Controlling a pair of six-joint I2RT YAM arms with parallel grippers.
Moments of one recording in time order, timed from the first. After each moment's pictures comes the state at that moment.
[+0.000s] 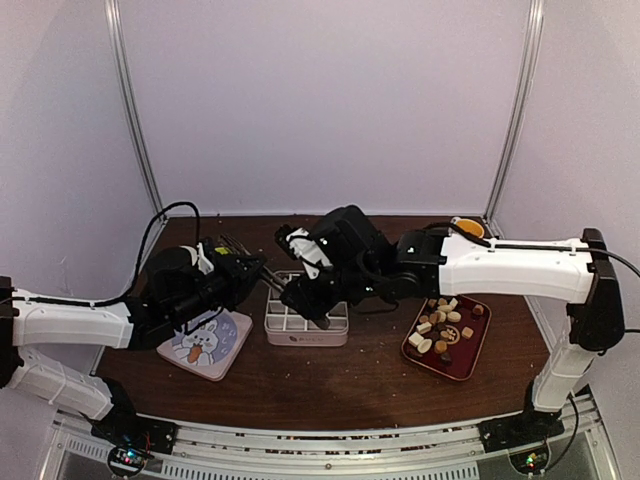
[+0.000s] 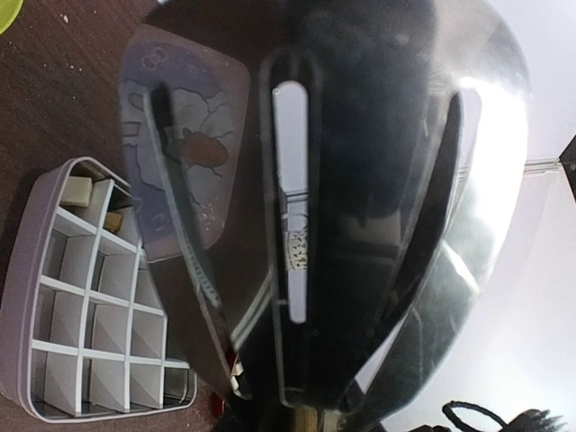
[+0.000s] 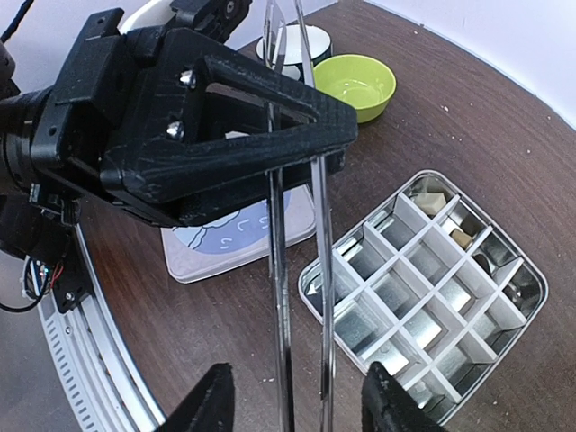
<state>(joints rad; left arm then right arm) -0.80 1.22 0.53 0.58 -0.08 -1.37 1.15 1.74 1.50 -0.42 0.10 0.27</state>
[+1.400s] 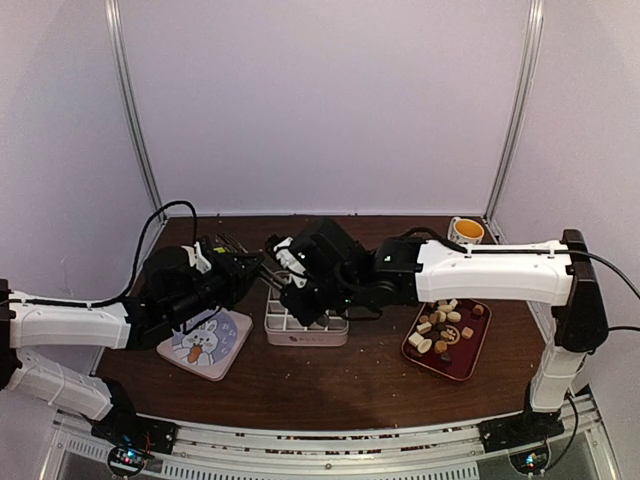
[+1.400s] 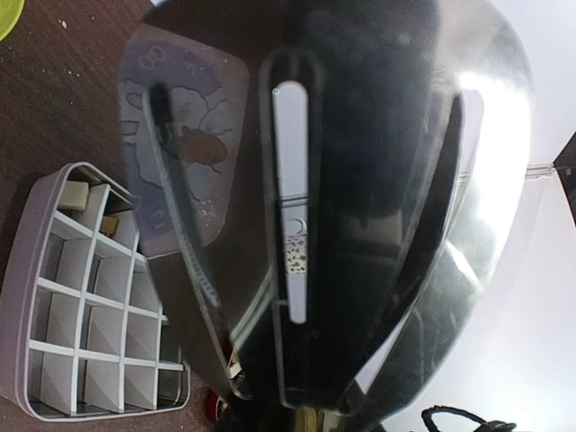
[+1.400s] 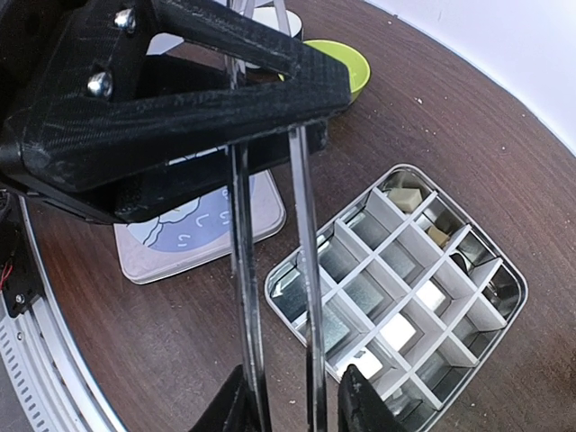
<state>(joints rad) -0.80 1.20 0.53 0.57 -0.09 -1.38 1.18 1.83 1.57 -0.46 0.25 0.23</state>
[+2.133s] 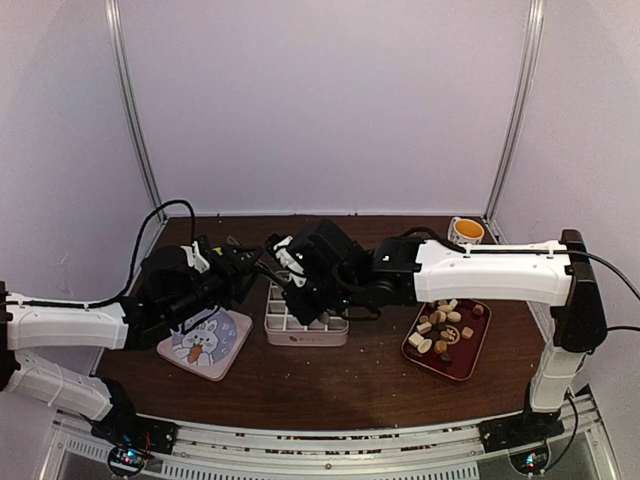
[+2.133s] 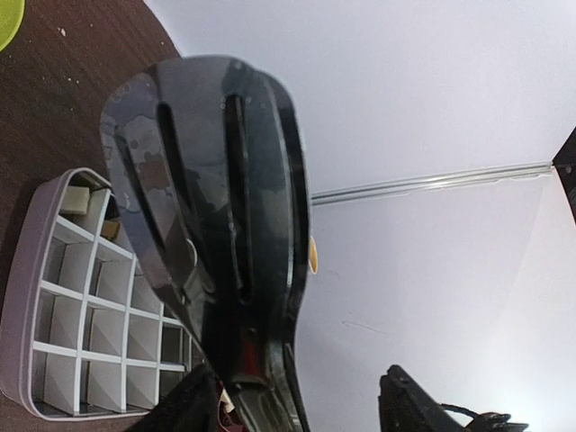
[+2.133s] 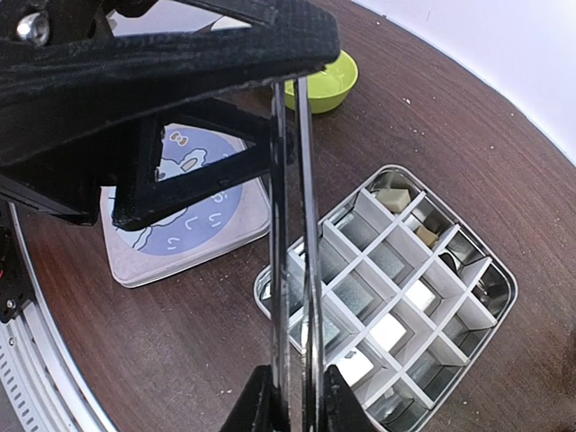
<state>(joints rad) -0.80 1.18 0.53 0.55 -0.10 -1.37 1.19 1.84 1.58 -0.47 0.28 0.24</state>
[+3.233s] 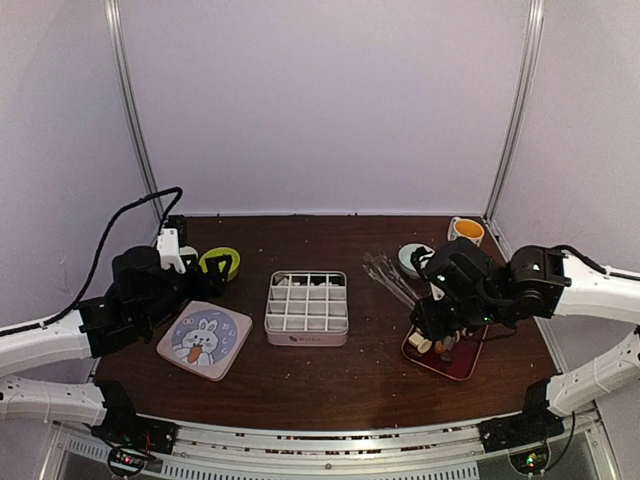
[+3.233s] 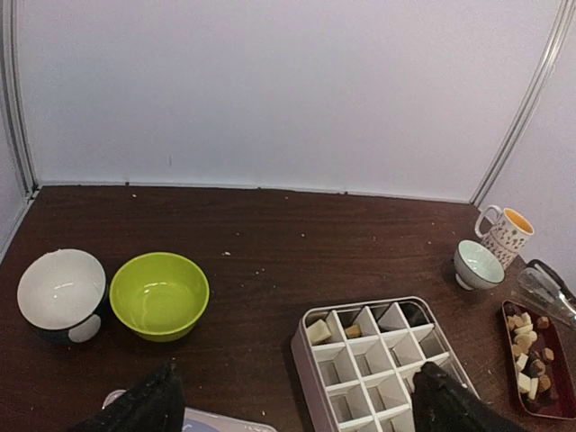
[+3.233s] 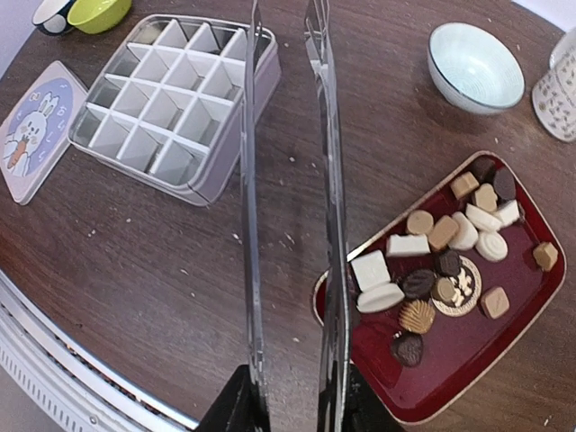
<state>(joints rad) -0.80 0.87 0.54 0.12 -0.44 -0.38 1.09 1.19 1.06 -0.84 0.36 0.61</state>
